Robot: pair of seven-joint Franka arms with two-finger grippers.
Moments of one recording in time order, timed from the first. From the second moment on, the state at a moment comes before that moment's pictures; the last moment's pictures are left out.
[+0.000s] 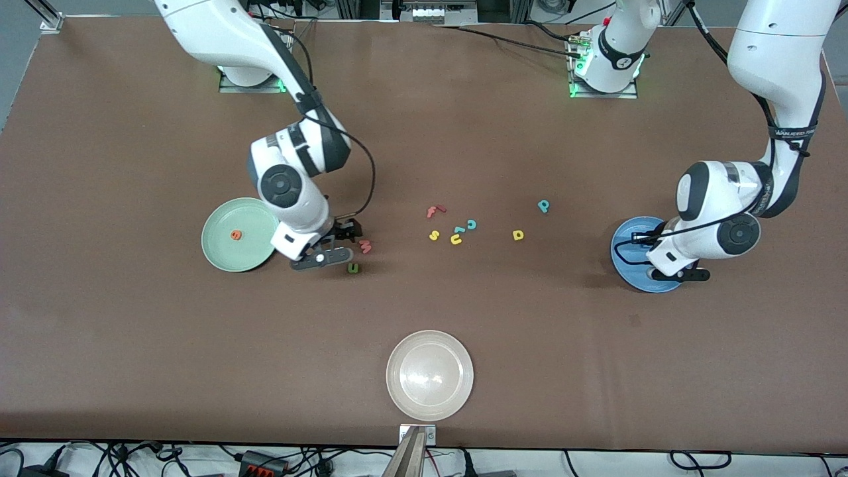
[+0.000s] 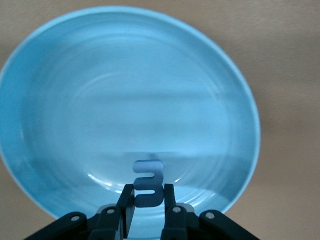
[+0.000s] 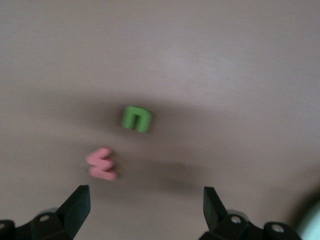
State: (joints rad) left arm 0.10 0.49 -0.08 -1.98 0.10 2.19 -0.05; right arm 0.60 0.57 -0.07 -1.82 0.09 2.40 0.22
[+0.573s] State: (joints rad) left arm 0.08 0.39 -0.28 -1.88 0.10 2.00 -0.05; right arm 0.68 0.67 -0.08 -1.82 0.09 2.55 0.22
